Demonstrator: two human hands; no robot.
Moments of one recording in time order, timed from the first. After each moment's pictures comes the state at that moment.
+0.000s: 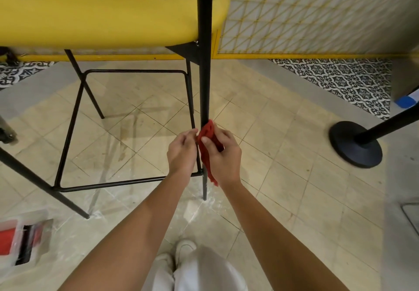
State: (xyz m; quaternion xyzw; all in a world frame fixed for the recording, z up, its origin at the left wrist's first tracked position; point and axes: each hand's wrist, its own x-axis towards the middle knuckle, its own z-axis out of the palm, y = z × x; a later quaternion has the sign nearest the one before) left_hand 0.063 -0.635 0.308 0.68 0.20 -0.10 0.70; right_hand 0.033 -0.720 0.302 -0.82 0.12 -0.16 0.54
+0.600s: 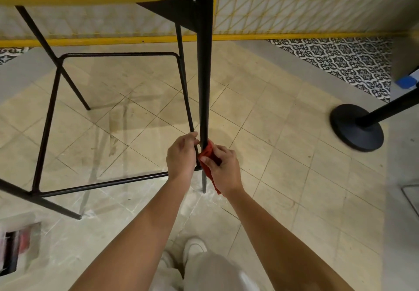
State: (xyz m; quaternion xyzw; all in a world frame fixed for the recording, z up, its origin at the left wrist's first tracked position) left_hand 0.064 -0.638 0.265 0.72 0.19 -0.14 0.65; right_hand 0.025 -0.734 0.224 -0.87 0.15 -0.01 0.46
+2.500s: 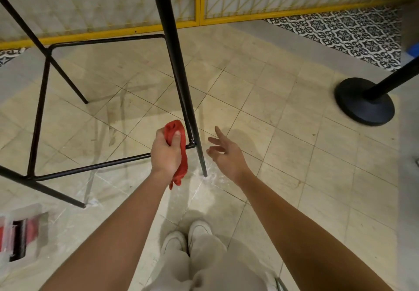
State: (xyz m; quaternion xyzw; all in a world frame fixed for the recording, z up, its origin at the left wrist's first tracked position) left_hand 0.035 -0.621 0.213 0.82 0.15 -0.12 0.55; right_hand -0.015 -0.760 0.217 -0.81 0.19 0.10 0.55
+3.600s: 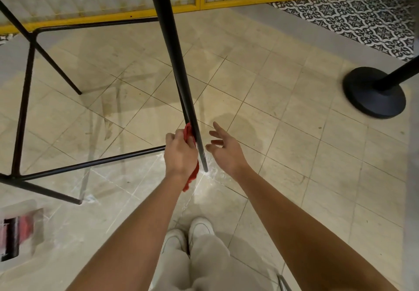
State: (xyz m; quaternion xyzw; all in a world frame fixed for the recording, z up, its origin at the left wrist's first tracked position) left_hand 0.035 -0.652 0.182 0.92 0.07 -0.10 0.38; right_hand 0.003 -0.758 0.195 -0.79 0.24 0.12 0.55
